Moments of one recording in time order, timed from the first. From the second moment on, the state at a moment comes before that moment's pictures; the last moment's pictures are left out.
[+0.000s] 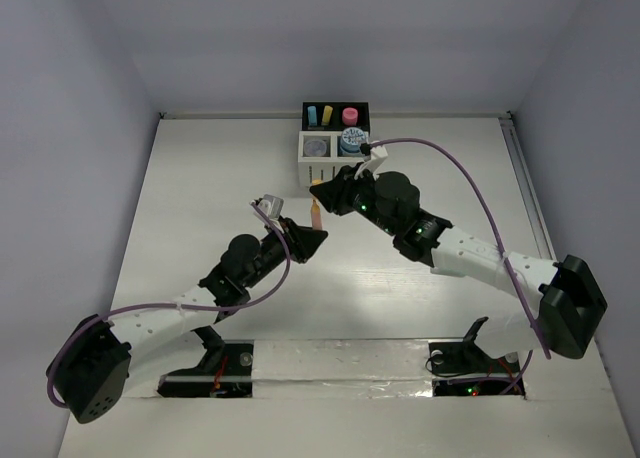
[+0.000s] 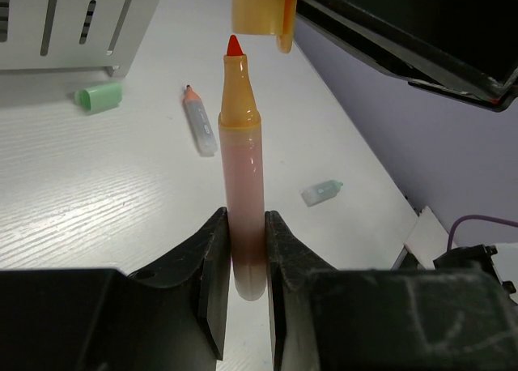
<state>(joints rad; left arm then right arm) -0.77 0.96 0.32 0.61 0.03 -0.63 0.85 1.37 0.99 0.31 0.10 0.54</state>
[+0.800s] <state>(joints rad) -0.77 0.96 0.36 0.56 0.02 -0.62 0.89 1.39 0.99 0.31 0.11 0.50</state>
